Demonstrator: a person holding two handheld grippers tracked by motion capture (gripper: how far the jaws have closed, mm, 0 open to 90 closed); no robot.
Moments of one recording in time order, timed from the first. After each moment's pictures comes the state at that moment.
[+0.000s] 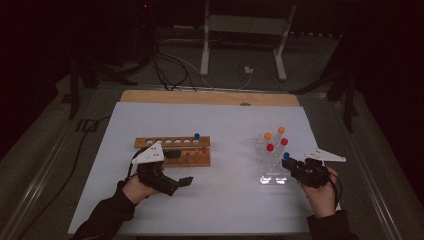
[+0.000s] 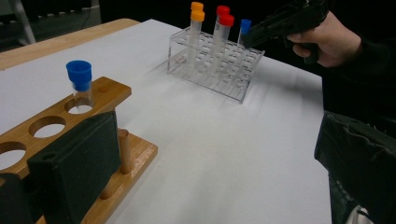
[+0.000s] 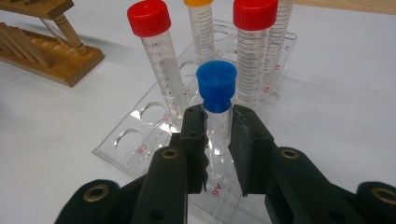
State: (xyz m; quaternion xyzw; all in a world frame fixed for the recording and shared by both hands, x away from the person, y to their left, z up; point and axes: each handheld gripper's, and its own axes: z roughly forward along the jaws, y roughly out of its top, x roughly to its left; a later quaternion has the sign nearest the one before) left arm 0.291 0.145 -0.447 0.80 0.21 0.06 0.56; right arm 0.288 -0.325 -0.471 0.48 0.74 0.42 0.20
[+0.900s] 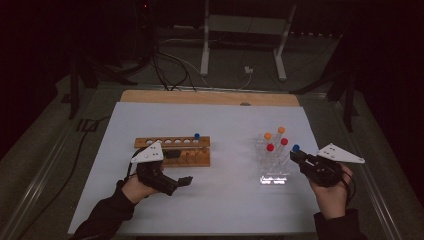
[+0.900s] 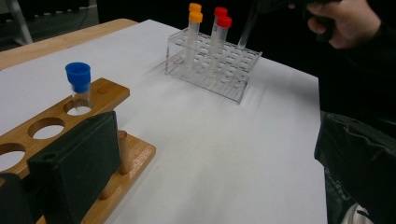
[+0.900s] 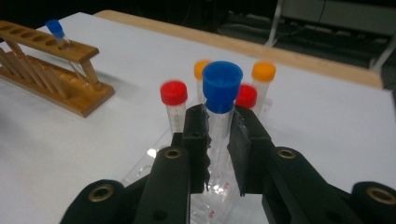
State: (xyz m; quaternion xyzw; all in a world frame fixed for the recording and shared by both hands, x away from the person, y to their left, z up) left arm 0.291 0.146 -0.445 0.80 0.21 0.06 0.55; right arm 0.265 -0.325 -0.418 0.43 0.73 0.45 0.27
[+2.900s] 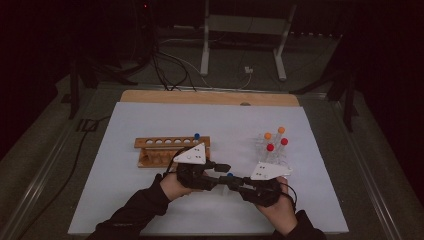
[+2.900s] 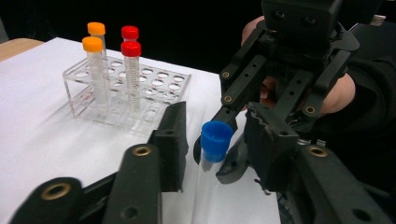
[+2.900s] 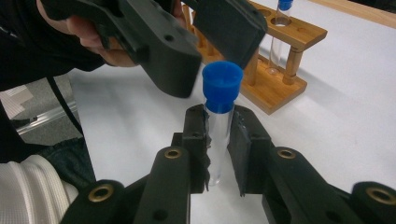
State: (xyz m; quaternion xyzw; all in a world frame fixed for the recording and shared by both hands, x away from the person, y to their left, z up) left arm 0.293 0.049 -0.436 0.81 0.10 -0.02 0.57; right arm 0.243 -0.185 -0.446 0.26 0.83 0.48 0.10
